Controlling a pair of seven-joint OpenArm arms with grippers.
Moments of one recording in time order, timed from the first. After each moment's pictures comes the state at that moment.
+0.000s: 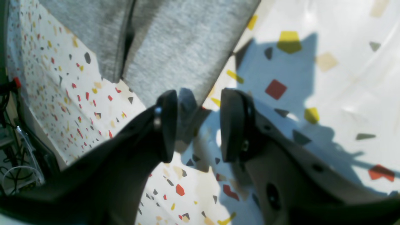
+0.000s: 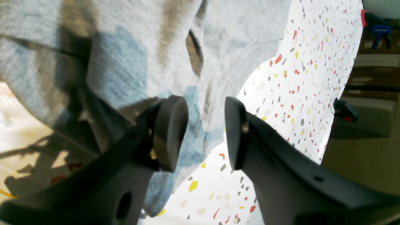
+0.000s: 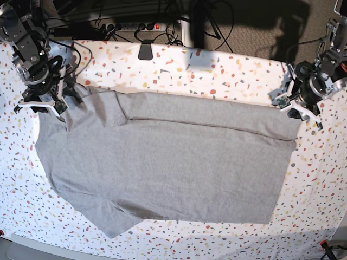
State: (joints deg) left arm 6.5 -37.9 14.4 87.5 21.6 -29.1 14.6; right arm -16.9 50.4 -16.3 97.9 -2.3 -3.9 -33.6
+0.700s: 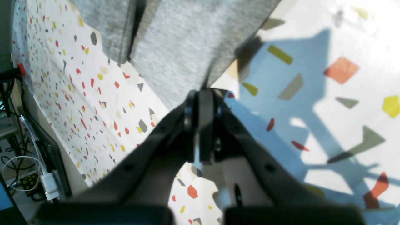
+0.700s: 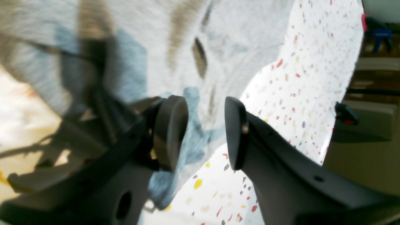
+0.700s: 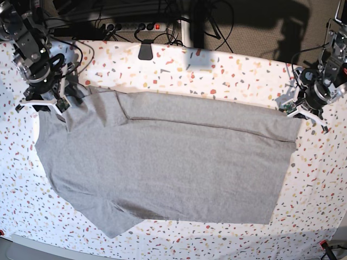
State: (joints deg) left arm 3.3 -37.7 14.4 79.2 24.4 -30.6 10.7; right arm -18.8 50.7 -16.3 101.1 -2.4 -4.1 -35.2
